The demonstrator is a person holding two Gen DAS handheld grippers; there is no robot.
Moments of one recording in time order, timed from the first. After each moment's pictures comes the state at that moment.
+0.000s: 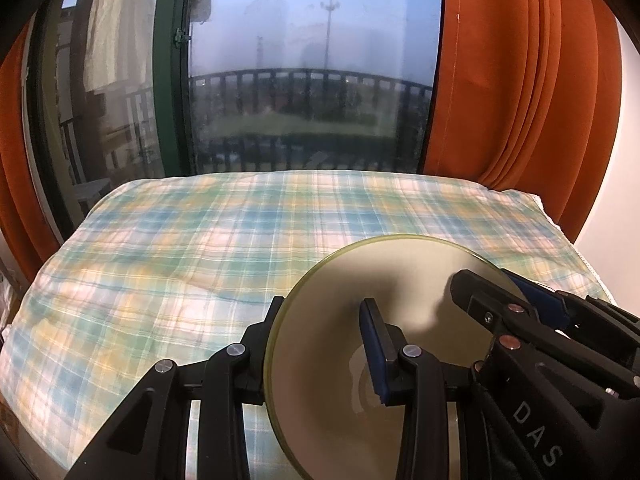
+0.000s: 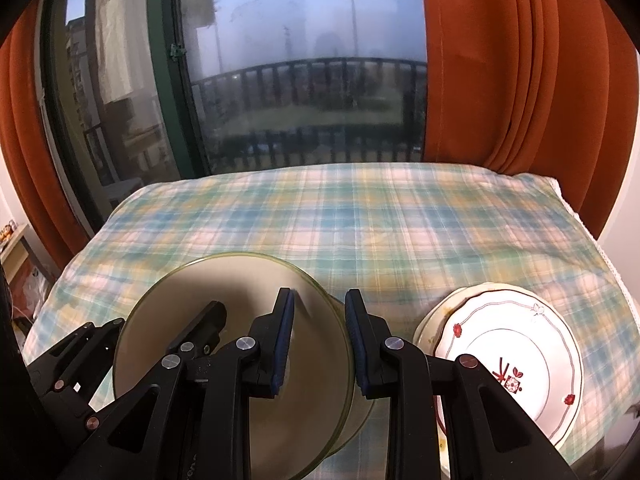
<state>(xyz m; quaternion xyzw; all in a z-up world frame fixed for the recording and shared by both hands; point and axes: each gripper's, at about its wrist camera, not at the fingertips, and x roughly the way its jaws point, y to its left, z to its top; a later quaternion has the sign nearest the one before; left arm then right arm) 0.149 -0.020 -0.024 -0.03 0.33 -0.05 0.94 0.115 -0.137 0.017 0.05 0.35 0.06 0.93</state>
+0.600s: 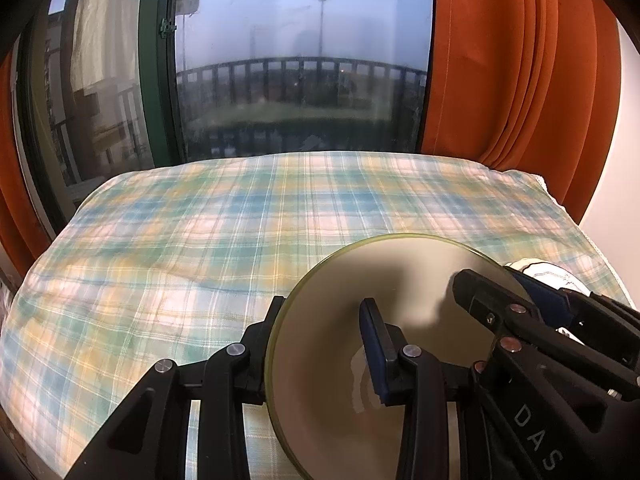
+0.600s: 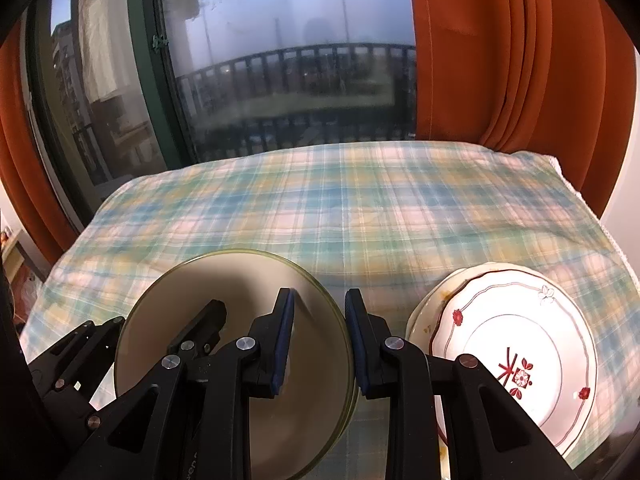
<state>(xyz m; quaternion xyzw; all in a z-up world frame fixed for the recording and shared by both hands) 0.160 -0.033 -0.049 -0.01 0.35 -0.05 0.94 0.126 -0.147 -0.010 0.06 0.36 0.05 0.93</state>
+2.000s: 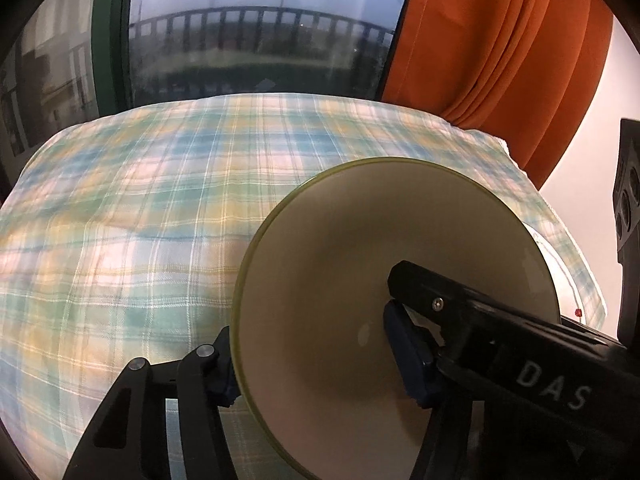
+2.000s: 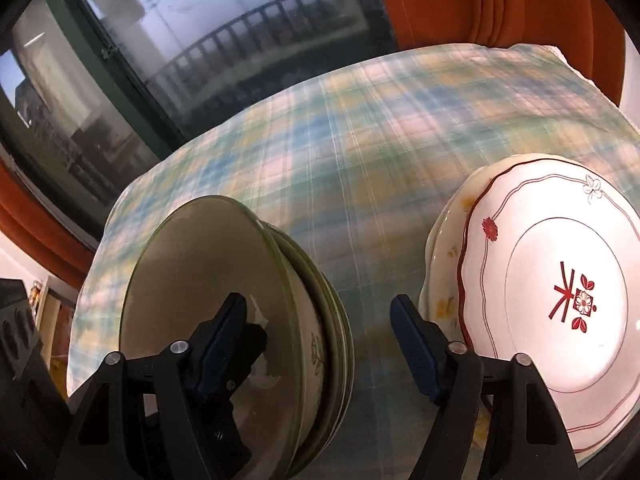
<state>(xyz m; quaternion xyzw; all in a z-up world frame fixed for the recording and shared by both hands) 0.171 -0.031 -0.073 -0.04 0.44 -0.15 0.89 0.141 -0.171 -0.056 0.20 0.46 0.06 0.87</state>
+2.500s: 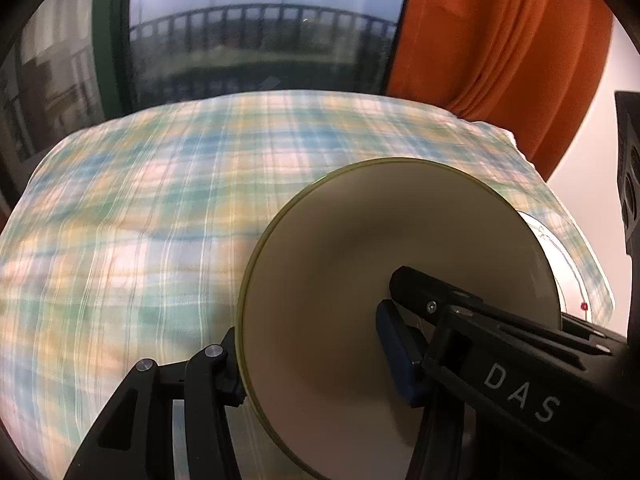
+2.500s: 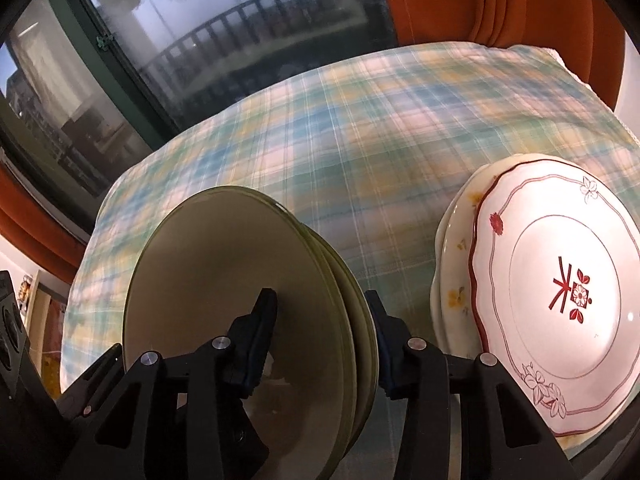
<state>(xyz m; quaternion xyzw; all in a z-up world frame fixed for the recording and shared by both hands) 0.168 -0.032 -0.067 -0.03 0.45 -0.13 0.88 0.144 -0.159 -0.050 0.18 0.48 0.05 0.86</state>
